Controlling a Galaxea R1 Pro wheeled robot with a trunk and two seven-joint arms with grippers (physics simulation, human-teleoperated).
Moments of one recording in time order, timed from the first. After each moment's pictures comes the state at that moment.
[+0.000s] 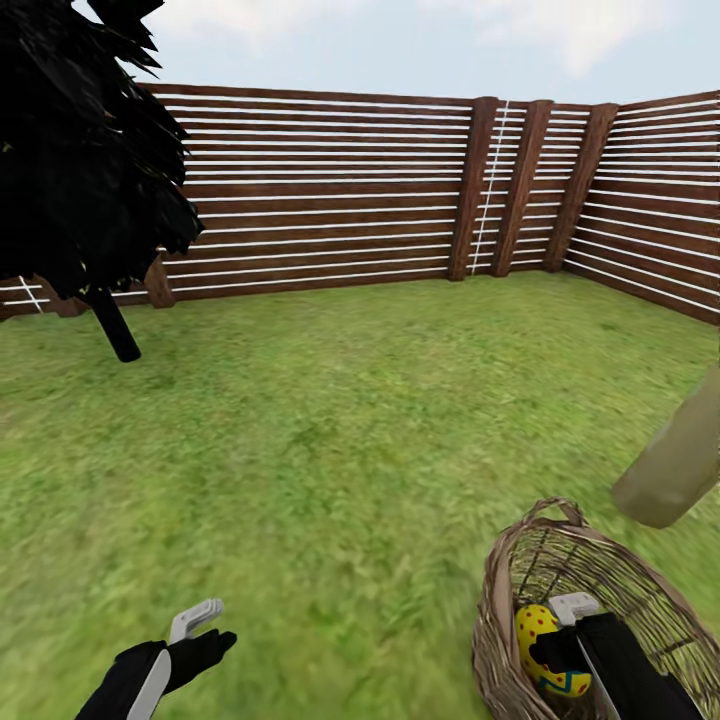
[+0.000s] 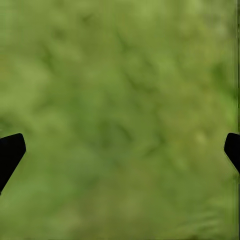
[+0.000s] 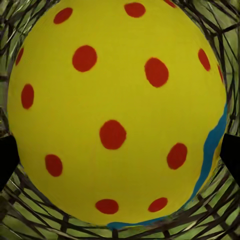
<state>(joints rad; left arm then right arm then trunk) -0.36 0.06 0.24 -0.70 0.21 0.52 -0.08 -0.37 -0.18 -0.15 -0.83 0.34 0.69 0.30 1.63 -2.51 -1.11</state>
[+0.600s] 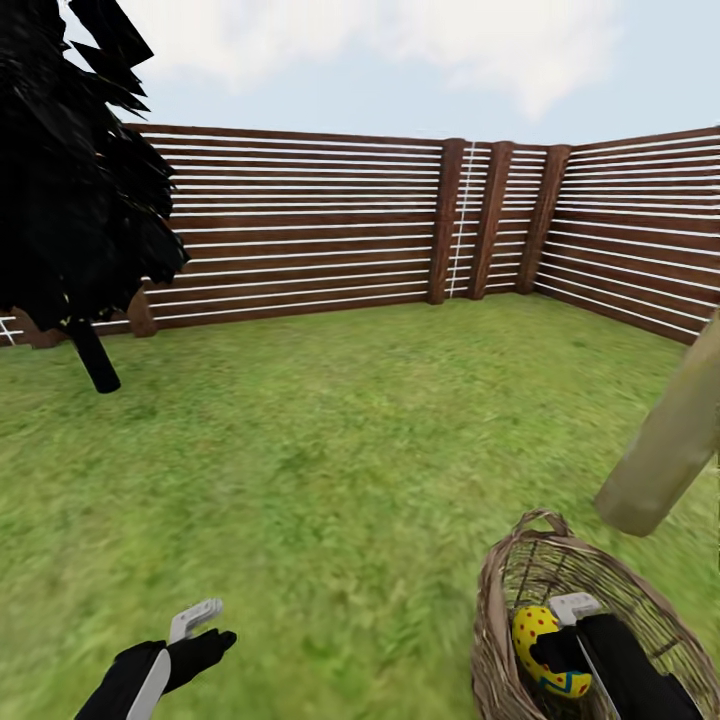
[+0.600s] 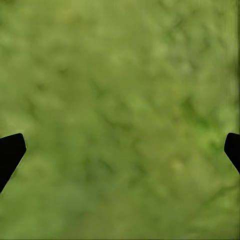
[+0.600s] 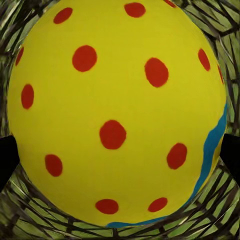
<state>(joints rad) -0.36 0.06 0.25 -0.70 0.21 0.52 -0.08 -0.37 -0.18 -0.15 -0.83 0.34 0.69 0.30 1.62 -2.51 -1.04</state>
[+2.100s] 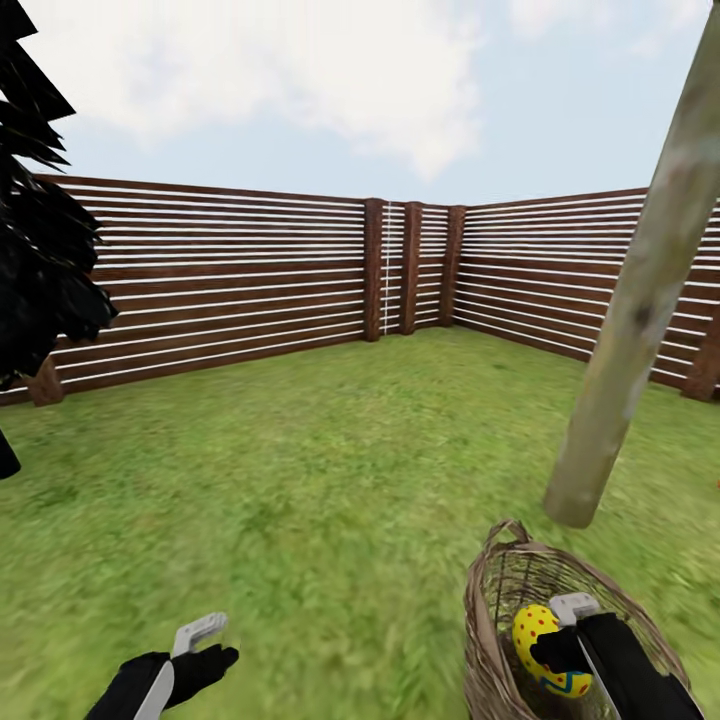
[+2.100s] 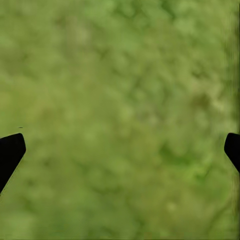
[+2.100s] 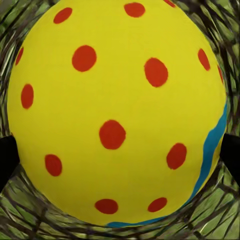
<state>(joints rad) -0.36 0.07 0.20 -0.64 0.20 0.51 -0.08 -0.37 -0.18 -0.16 -0.83 0.34 0.69 0.30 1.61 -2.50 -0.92</state>
